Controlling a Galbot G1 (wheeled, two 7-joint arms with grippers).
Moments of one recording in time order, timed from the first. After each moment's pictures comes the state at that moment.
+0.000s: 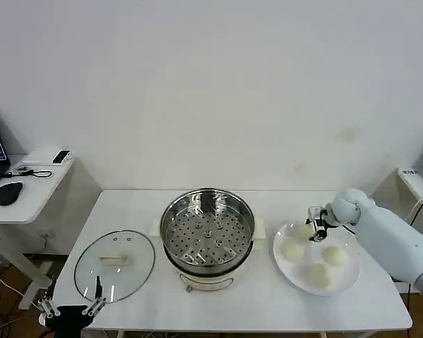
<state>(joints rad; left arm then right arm) 1.95 -1.46 -0.69 -2.31 0.22 0.08 -0.23 -0.20 0.80 -0.50 1.06 -0.34 -0.15 -0.97</state>
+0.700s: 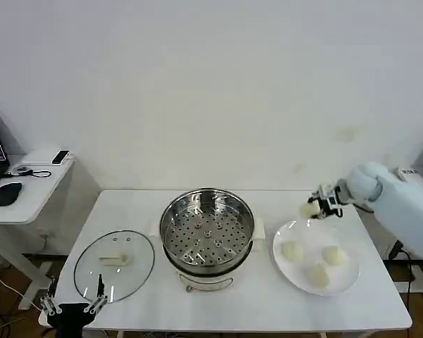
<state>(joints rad) 1.94 -1.44 -0.69 -2.30 0.19 0.08 -0.22 0.10 0.68 -0.70 1.22 -0.12 -0.09 -0.99</state>
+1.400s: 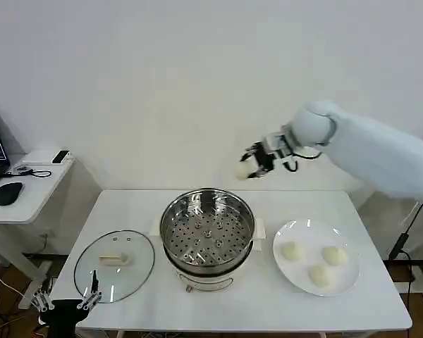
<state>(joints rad) 1.94 -1.43 -0.72 -2.33 0.16 0.11 -0.20 0.55 0.97 -1.14 1.32 0.19 0.02 -0.93</state>
